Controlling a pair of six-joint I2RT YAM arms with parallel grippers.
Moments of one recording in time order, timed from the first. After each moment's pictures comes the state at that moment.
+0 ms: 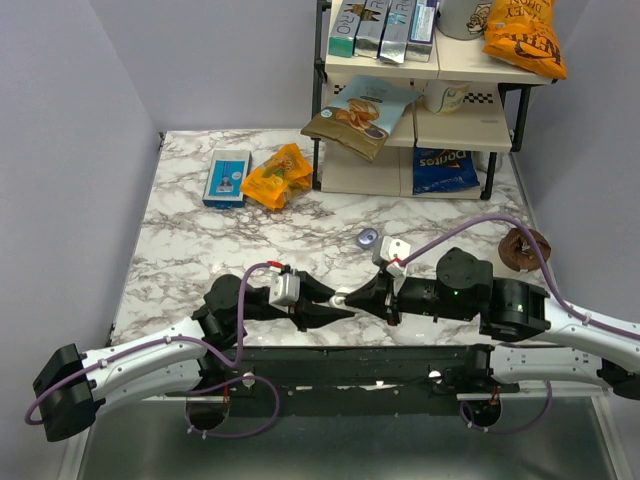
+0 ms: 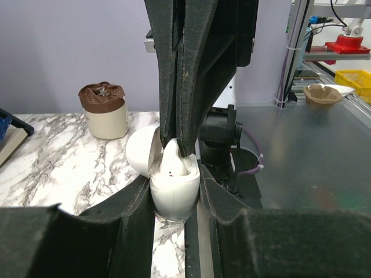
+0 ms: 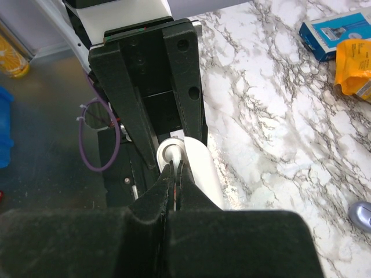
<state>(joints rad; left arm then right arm) -1.02 0.79 0.38 0.71 0.58 -0.15 1.29 0.85 1.01 -0.39 0.00 0.04</state>
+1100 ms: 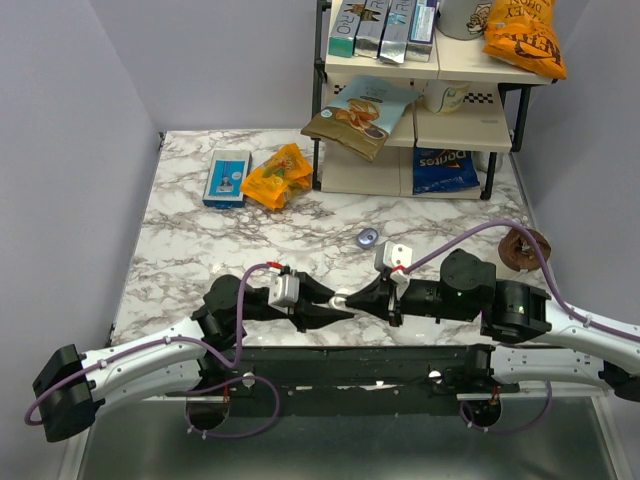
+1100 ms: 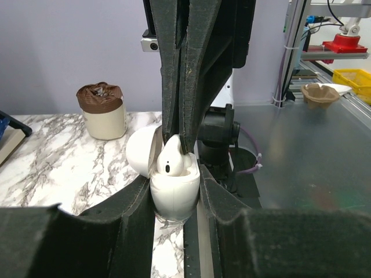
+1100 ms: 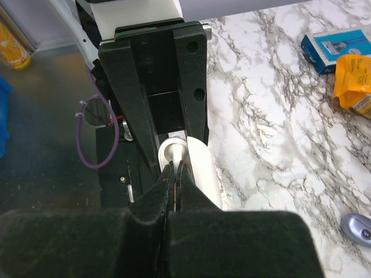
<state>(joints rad) -1.02 0.79 0.38 0.71 0.59 -0.15 1.29 0.84 0.99 -0.36 -0.05 -0.02</state>
